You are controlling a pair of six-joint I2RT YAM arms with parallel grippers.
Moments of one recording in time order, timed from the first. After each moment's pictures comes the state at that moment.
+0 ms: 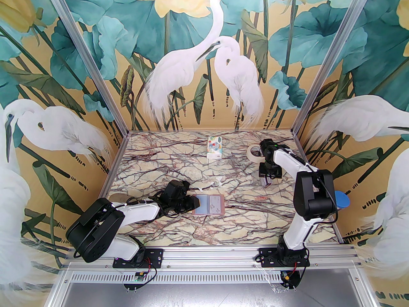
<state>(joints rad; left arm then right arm) -0.61 1.45 0.46 0.11 0.42 -0.90 0.09 1.81 1.32 -0.96 0.23 0.27</state>
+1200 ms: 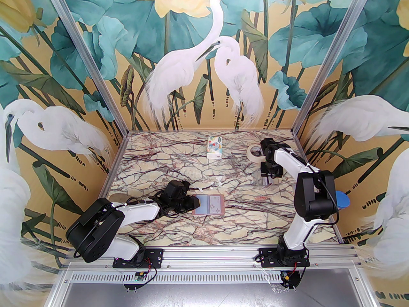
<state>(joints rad) -0.61 1.45 0.46 0.11 0.42 -0.90 0.09 1.80 1.33 -0.99 0.26 0.27</state>
